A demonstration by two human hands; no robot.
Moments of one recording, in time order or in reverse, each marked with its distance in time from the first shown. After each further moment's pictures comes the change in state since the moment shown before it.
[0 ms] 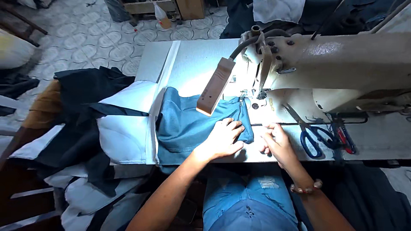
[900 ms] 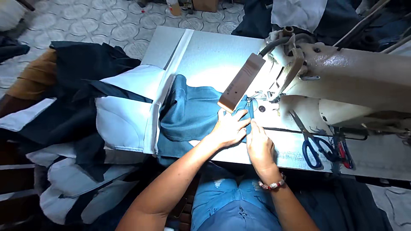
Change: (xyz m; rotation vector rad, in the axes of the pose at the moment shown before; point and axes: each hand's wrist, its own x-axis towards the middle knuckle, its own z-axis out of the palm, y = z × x) left_hand 0.022 -0.026 0.026 0.145 0.256 -0.022; right_hand 0.005 -0.006 0.066 -0.855 0.174 -0.264
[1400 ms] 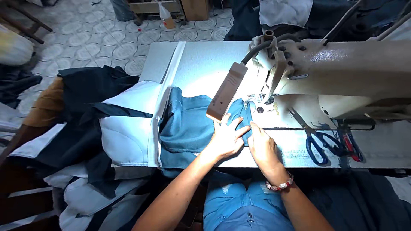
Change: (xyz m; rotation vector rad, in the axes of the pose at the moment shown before) left_hand -0.013 0.012 -0.014 -0.037 -0.128 -0.068; right_hand 0.007 0.002 -0.011 0.089 -0.074 0.014
